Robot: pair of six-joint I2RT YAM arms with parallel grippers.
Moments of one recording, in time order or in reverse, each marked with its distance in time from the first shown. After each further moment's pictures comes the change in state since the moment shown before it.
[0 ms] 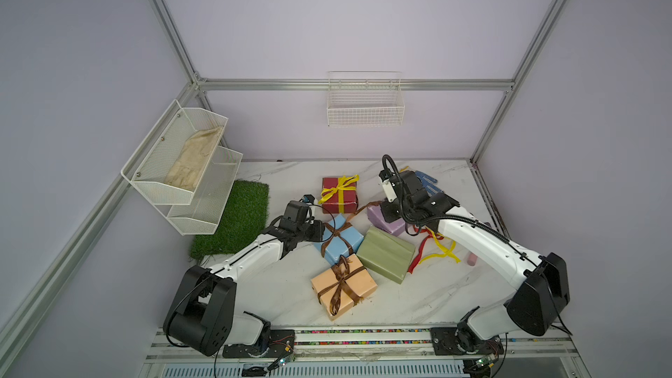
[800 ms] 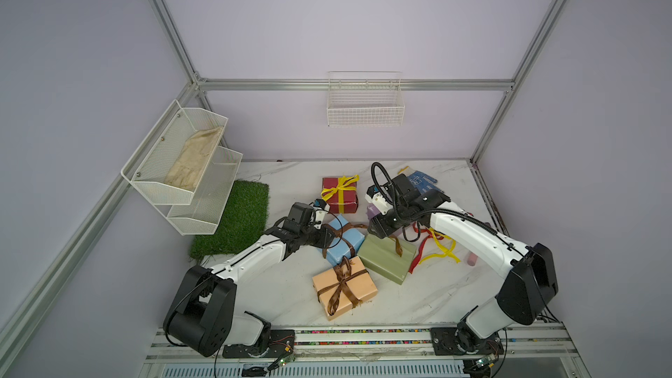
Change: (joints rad) left arm -0.051 0.003 0.010 -0.045 0.158 0.118; right arm -0.009 0.118 0.058 -0.173 -0.394 -0.040
